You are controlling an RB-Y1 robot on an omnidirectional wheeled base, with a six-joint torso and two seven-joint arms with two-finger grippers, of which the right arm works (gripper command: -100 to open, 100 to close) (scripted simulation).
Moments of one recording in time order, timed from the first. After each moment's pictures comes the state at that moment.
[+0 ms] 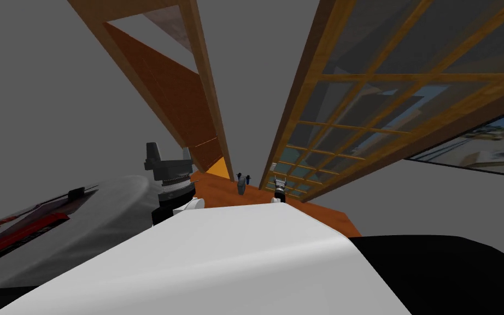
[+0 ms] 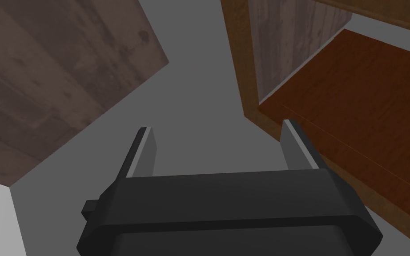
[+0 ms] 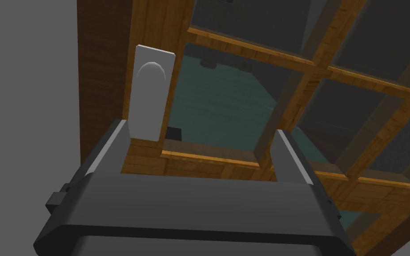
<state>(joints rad) 0.04 -0.04 -0.27 -0.91 -0.22 -0.79 -1.25</state>
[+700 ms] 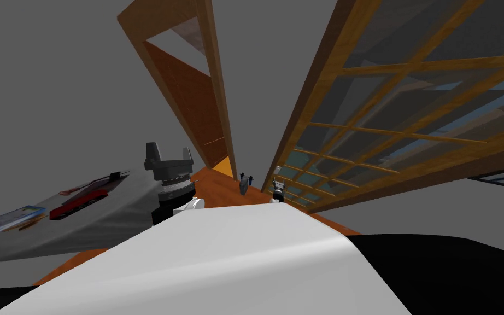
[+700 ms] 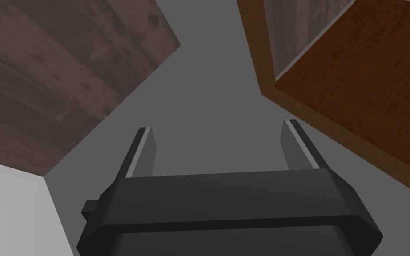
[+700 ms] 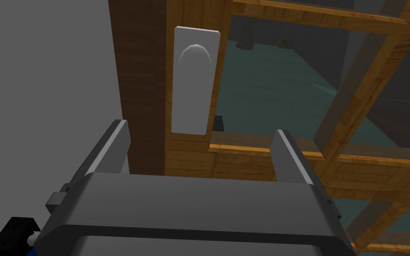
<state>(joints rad) 0.00 -0.02 -0.29 -0.79 -0.25 -0.81 -1.37</state>
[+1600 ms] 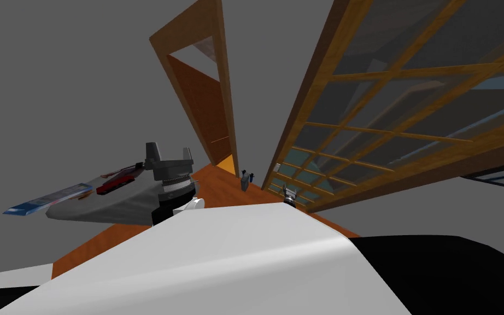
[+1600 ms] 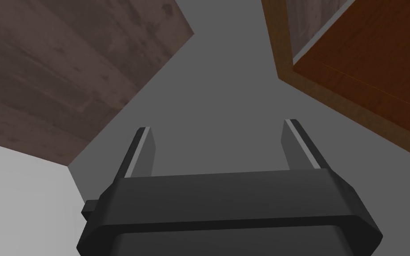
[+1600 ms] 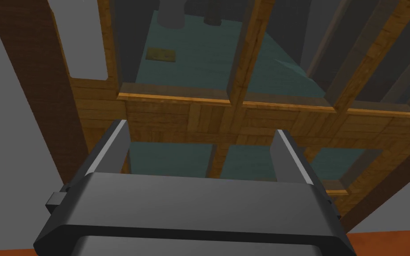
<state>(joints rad) 0.05 -0.15 -0.38 -0.66 -0.31 -0.84 -1.45</state>
